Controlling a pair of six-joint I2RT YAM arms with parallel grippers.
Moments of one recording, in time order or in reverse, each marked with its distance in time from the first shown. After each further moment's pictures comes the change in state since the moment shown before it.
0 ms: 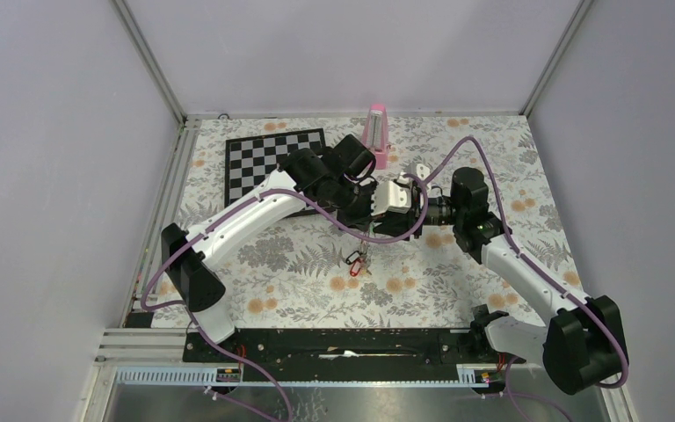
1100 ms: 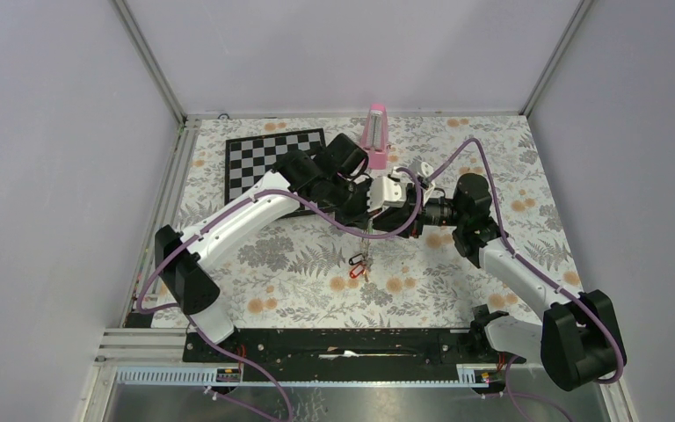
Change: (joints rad) left arm 0.035 -0.037 -0.071 0.080 0.038 -0.035; right arm -0.019 0.022 -0.080 0.275 -0.014 0.235
